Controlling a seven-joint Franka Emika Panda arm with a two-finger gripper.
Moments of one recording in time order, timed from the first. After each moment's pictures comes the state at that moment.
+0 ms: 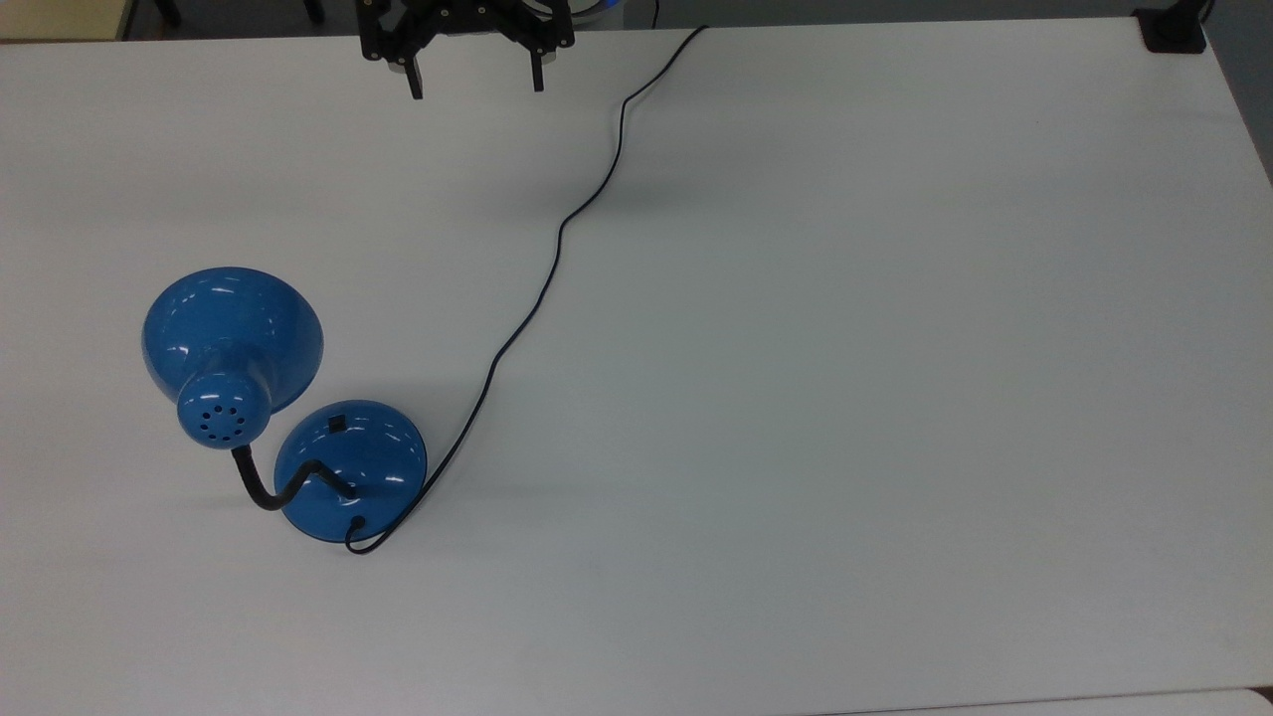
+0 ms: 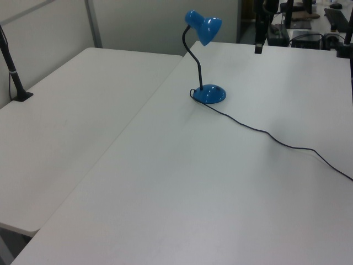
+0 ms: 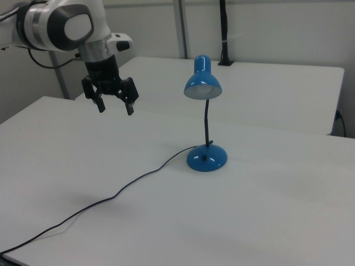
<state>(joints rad) 0.08 -0.01 -0.09 -1.71 -0.02 1.76 -0.15</state>
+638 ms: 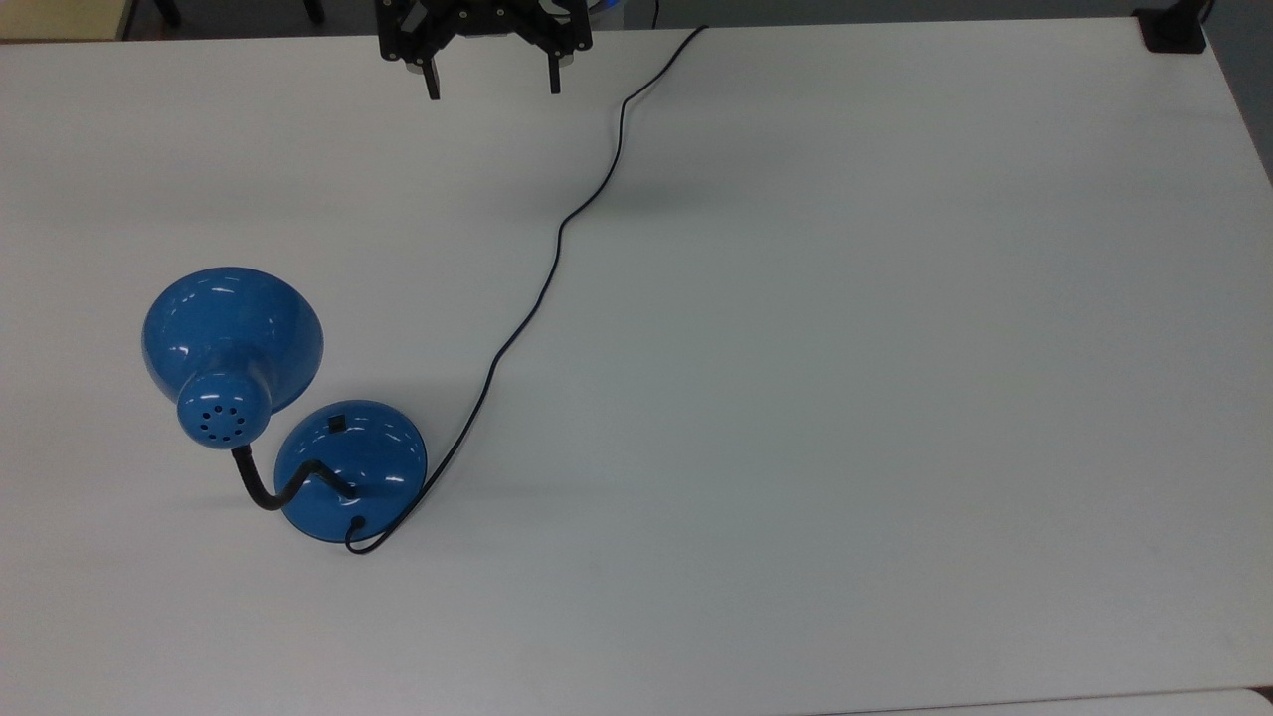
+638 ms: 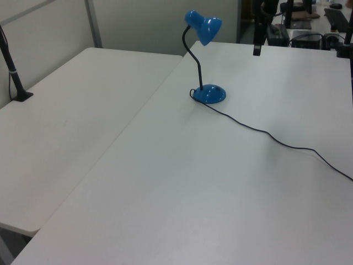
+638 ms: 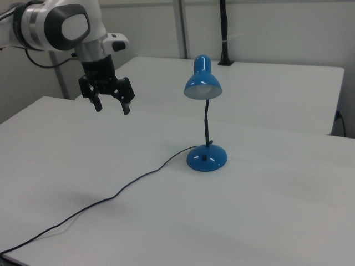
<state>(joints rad) 0.08 -0.01 -0.07 -1.71 -0.02 1.76 -0.11</state>
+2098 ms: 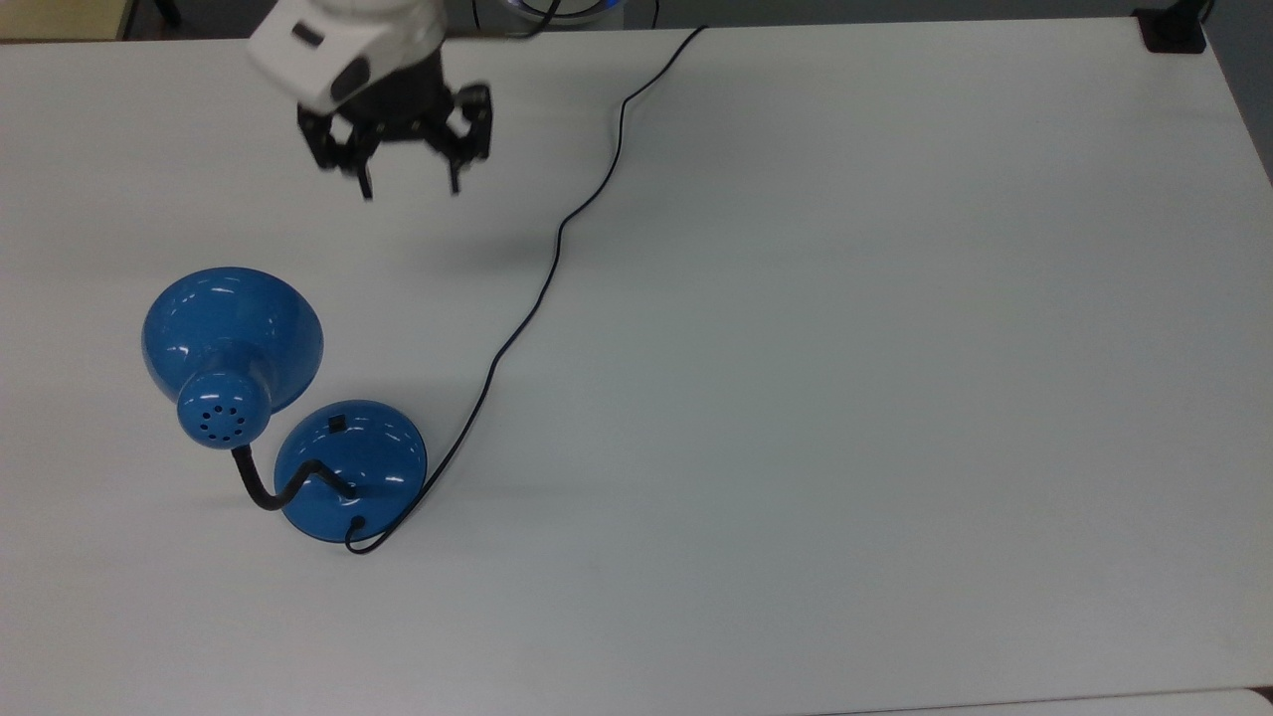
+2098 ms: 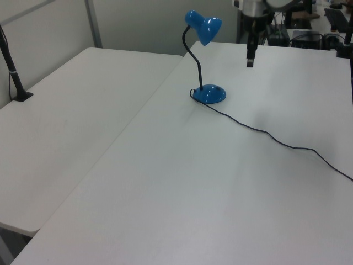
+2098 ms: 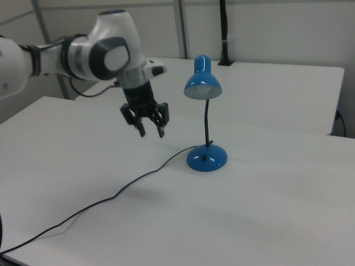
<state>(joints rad) -0.03 0.15 -0.07 -1.72 -0.09 1.93 -0.25</state>
